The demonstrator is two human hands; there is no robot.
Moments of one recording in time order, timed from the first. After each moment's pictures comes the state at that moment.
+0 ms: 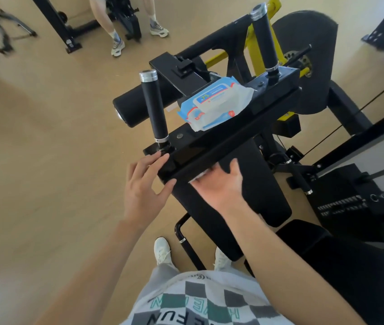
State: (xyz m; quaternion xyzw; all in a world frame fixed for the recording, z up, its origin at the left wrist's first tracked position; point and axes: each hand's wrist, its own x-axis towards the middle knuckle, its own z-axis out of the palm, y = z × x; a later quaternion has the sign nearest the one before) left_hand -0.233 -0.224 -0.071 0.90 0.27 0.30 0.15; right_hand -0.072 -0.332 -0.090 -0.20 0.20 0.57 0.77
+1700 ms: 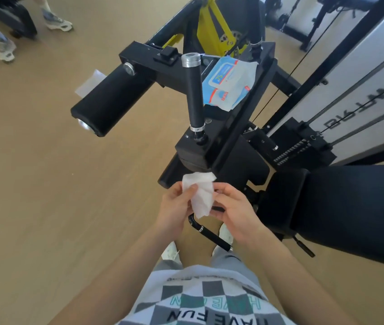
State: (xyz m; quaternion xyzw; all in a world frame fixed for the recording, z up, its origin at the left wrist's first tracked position) left_hand -0.287 -0.161 -0.104 0.47 0.37 -0.07 0.80; right_hand -0.240 -0.309 -0.068 -0.64 0.13 0.35 0.67
